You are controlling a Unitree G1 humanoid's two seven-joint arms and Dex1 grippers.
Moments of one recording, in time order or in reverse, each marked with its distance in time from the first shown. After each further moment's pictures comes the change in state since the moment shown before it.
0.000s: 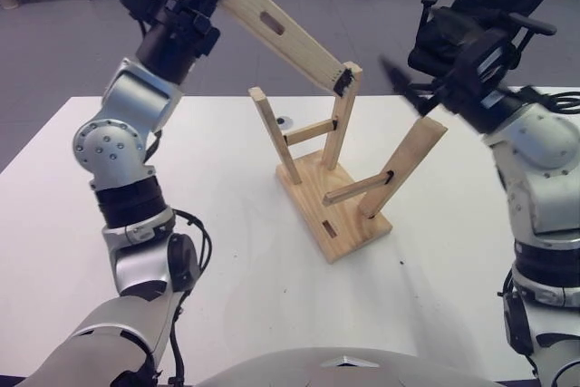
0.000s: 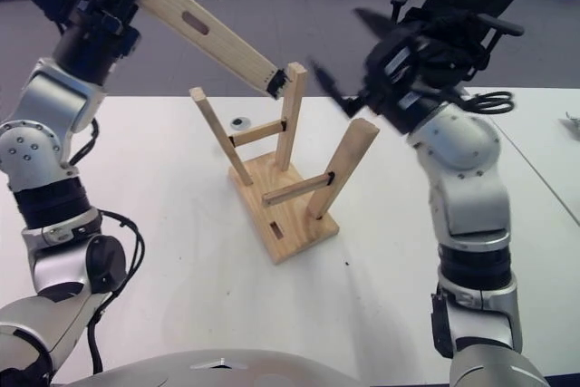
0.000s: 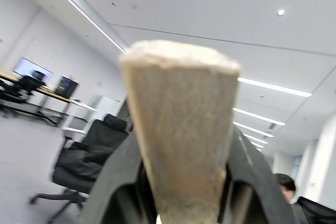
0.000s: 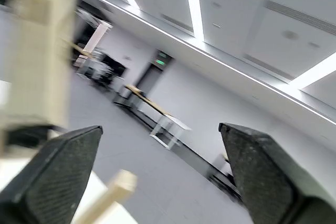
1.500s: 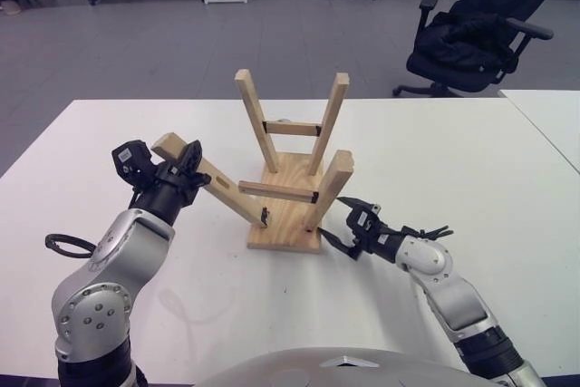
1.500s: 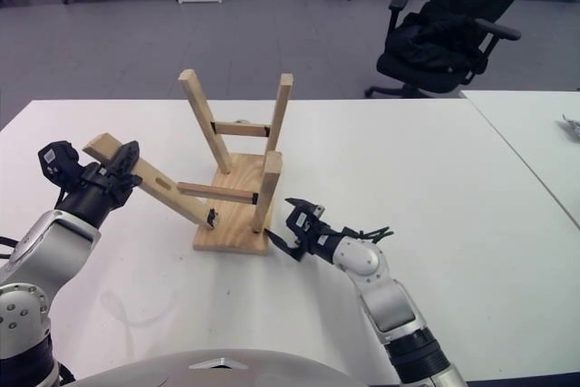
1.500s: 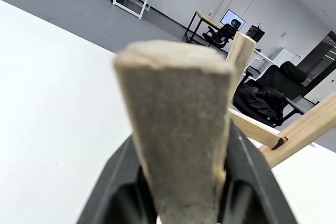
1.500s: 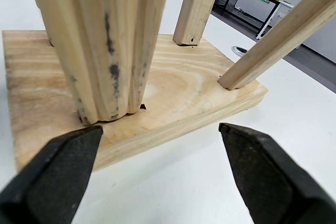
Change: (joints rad) left arm 0.818 0.016 -0.147 -0.628 0.089 -0.040 0.759; right arm 0.528 0.214 0.467 0.096 -0.237 -0.157 0.123
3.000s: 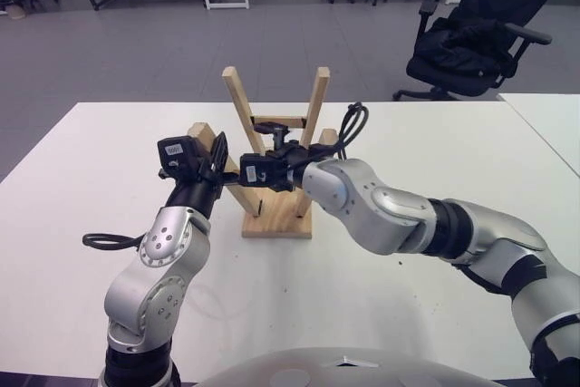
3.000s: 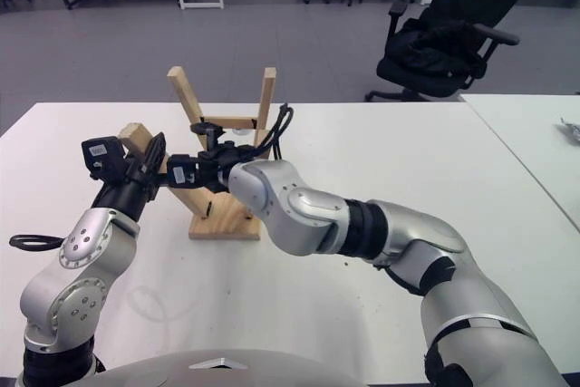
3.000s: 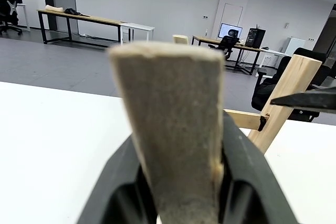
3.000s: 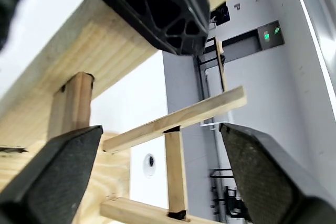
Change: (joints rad) left arm -0.046 -0.112 -0.277 0.014 0.610 -0.067 -0.157; right arm -1.017 -0.036 0.776 -0.166 -0.159 0.706 -0.257
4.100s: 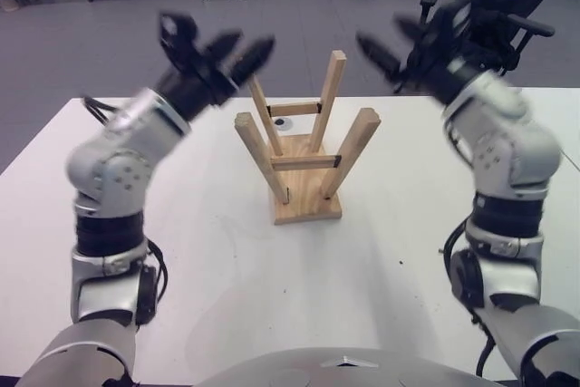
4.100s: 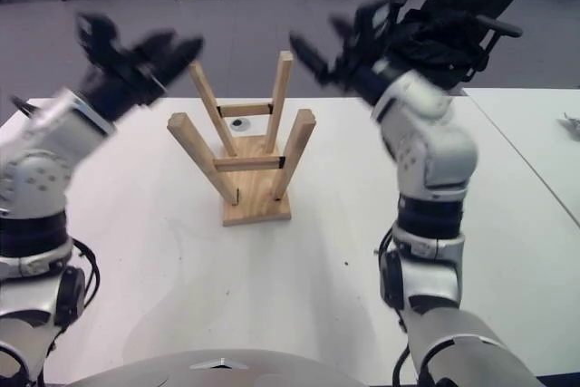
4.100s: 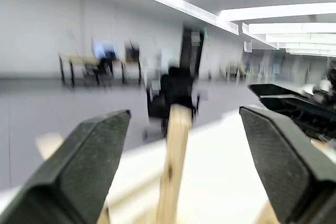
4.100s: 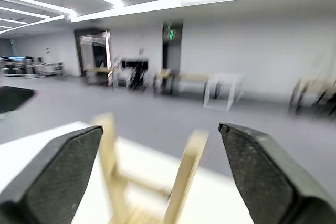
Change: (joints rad) left arm -0.567 0.233 0.036 0.510 -0.260 -0.039 -0.640; right arm 0.383 0.141 -1.251 0.194 0.675 -0.138 0.189
